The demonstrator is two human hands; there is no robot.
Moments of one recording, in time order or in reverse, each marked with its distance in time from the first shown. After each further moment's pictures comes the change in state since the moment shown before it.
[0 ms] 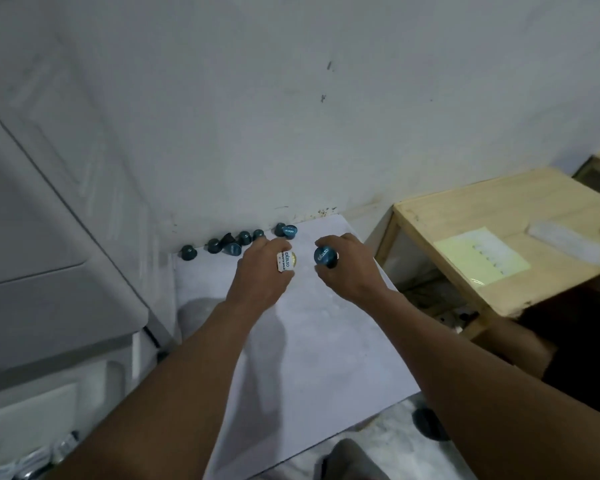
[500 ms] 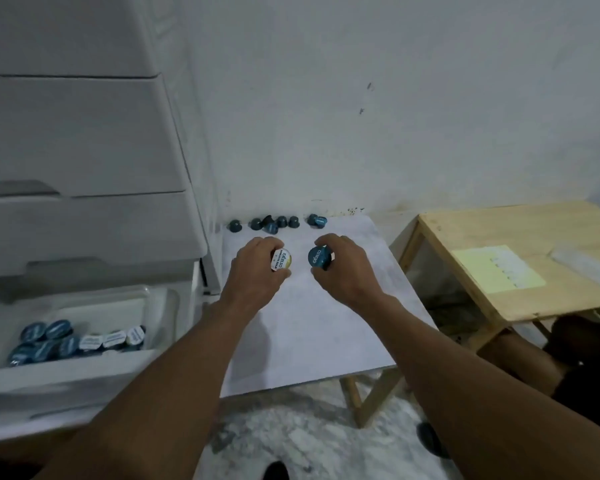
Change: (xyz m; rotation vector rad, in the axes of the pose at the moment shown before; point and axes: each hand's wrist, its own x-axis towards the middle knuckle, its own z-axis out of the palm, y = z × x) left_hand -0.139 0.011 -0.048 -0.042 0.206 -0.087; right_hand -0.112 -0.053 -0.016 0.077 -0.045 -0.172
